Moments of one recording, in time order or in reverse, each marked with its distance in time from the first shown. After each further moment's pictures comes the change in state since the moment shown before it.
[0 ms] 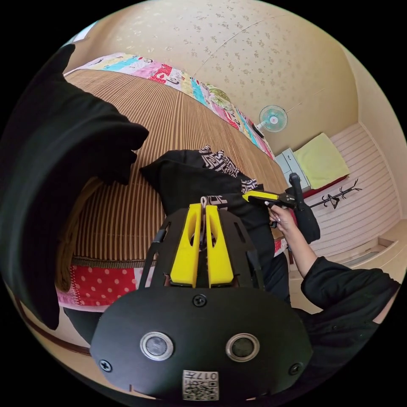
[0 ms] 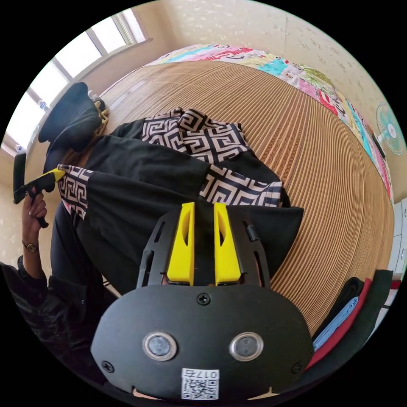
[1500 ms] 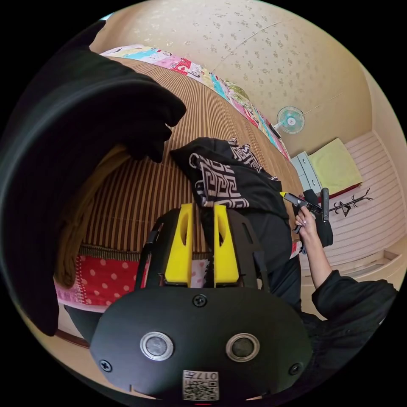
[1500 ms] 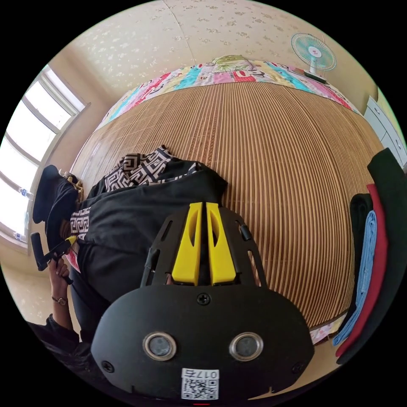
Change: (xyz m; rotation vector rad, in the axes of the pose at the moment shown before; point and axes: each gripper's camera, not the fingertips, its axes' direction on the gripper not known) left arm -0.050 0.057 -0.032 0.020 -0.071 -0.073; right arm 0.134 0.125 -0.060 0.209 -0.030 0.440
